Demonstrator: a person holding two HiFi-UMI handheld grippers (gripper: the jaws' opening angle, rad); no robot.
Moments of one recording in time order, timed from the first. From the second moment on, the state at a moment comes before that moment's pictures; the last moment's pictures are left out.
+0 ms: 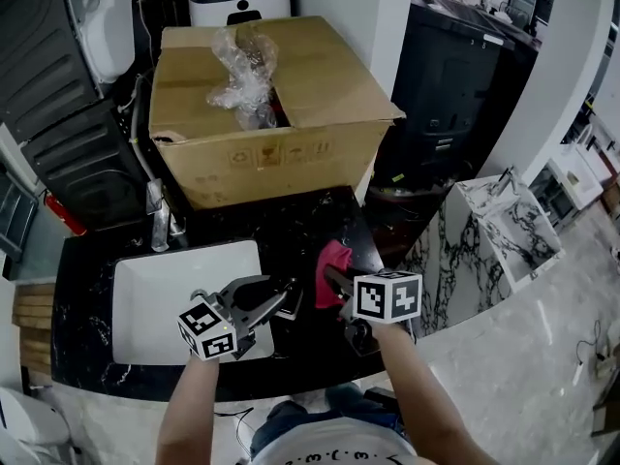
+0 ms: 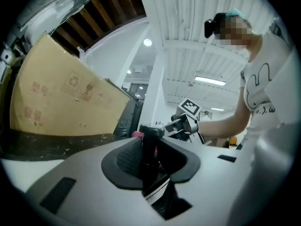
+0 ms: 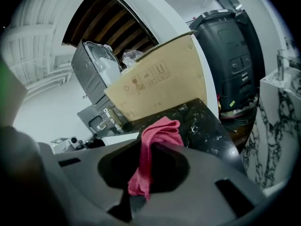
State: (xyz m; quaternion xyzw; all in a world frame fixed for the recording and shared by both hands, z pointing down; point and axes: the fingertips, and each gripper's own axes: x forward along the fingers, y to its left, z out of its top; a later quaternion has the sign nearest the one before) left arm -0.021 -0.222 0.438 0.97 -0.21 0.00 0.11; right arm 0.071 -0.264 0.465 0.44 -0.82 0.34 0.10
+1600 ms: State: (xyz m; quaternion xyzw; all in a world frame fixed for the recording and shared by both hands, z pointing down) left arm 0.028 -0.218 0.438 0.97 -0.25 0.02 0.06; right arm 0.104 -0.264 0.452 0.39 -0.84 0.37 0.06
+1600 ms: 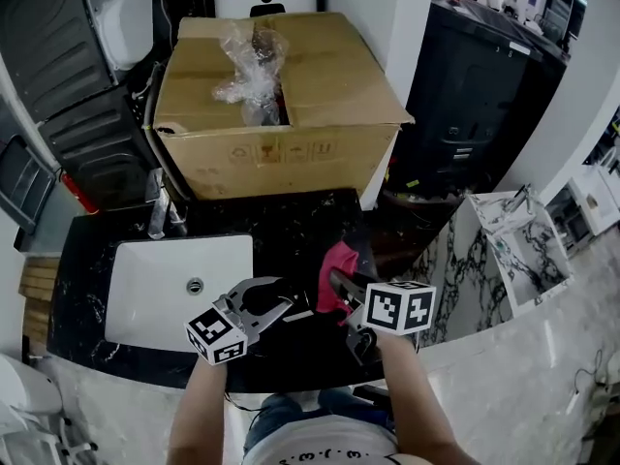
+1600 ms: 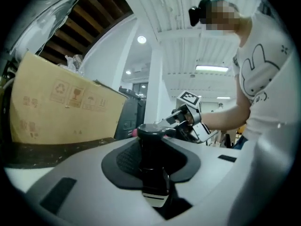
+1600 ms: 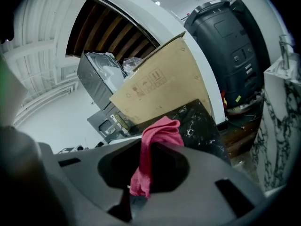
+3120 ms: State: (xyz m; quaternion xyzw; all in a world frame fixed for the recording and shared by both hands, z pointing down) left arm -0.043 -0.210 0.447 0.96 -0.23 -0.05 0.15; right arm 0.038 -0.228 0.447 0.36 -0.86 0.34 0.14
